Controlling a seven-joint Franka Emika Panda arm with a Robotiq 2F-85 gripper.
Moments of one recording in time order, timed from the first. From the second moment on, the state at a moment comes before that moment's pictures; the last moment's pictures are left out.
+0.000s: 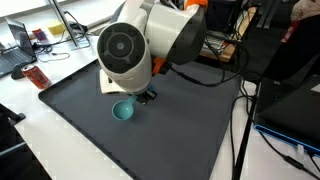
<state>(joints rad) 0.28 0.98 -0.06 -1.07 -0.27 1.55 0.33</state>
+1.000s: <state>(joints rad) 0.12 0.96 -0.01 -1.01 -0.13 1.51 0.13</state>
